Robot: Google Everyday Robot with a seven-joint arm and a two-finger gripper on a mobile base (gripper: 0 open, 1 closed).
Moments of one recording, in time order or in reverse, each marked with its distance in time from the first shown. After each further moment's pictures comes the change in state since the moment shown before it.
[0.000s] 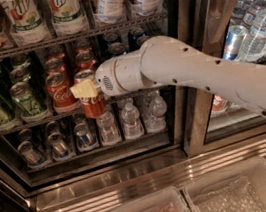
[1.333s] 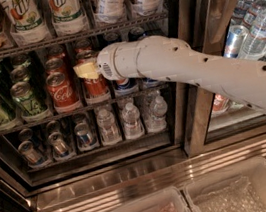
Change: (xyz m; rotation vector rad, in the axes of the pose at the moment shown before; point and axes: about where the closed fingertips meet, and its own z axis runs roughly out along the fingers) arm -0.038 -0.055 0.014 0.146 -0.128 -0.098
